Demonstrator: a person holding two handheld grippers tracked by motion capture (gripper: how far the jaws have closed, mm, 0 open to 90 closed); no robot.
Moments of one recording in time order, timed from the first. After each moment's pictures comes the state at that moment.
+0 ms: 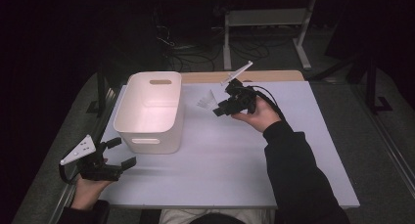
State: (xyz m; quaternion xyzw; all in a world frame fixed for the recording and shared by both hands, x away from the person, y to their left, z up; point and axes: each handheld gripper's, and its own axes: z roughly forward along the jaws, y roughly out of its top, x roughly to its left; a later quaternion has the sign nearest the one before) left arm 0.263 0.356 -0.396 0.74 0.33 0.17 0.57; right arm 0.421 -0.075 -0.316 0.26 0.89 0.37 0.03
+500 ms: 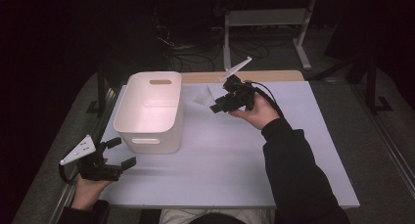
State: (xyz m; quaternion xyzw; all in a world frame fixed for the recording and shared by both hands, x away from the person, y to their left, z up) left arm 0.263 0.356 -0.396 0.74 0.33 0.17 0.57; right arm 0.419 -0.069 -0.301 0.25 0.89 0.38 0.03
